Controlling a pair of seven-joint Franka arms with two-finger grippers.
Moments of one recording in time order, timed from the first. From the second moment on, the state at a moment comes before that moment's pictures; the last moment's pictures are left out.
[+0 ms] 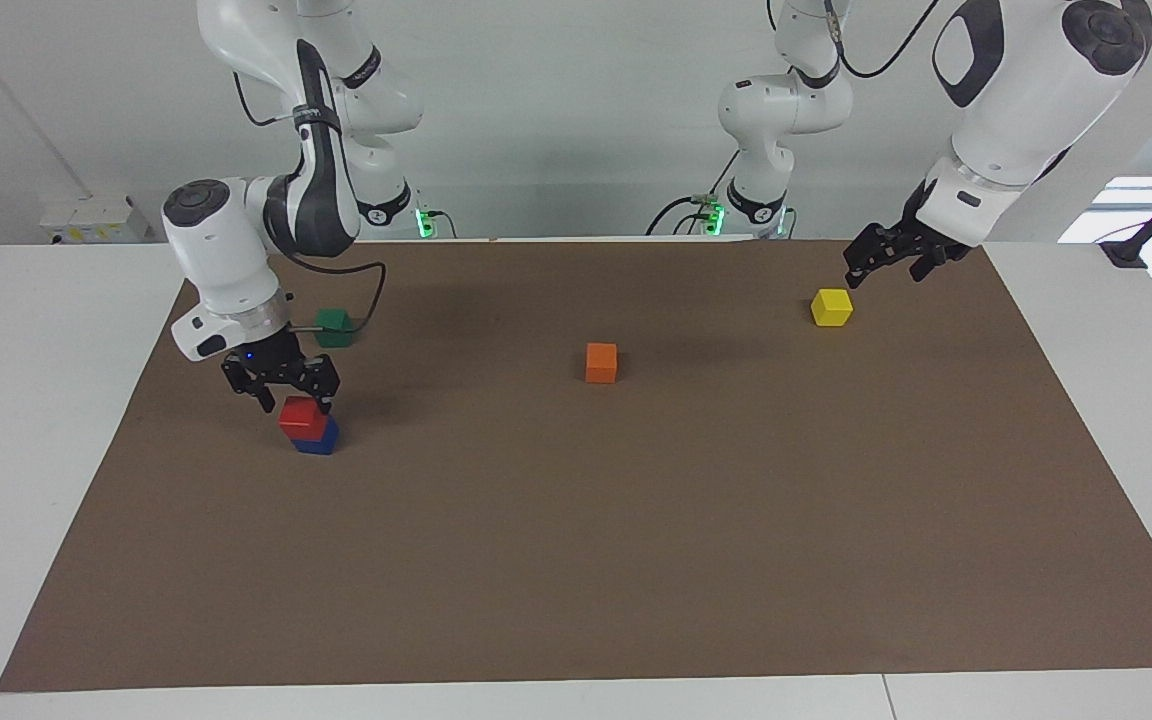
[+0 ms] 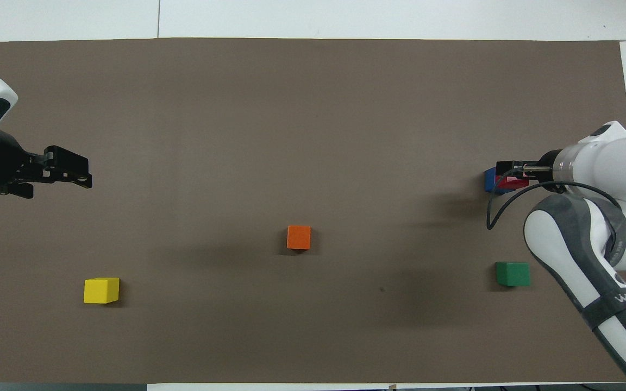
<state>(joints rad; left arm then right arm) 0.02 0.01 -0.12 -1.62 -0.07 1.52 -0.17 0.02 0.05 -0.06 -2.15 0.04 2.34 0.04</state>
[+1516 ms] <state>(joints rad) 0.02 0.00 -0.11 -1.62 -0.07 1.51 -0.17 0.02 -0.05 -0.05 -1.66 0.02 1.60 -0.06</state>
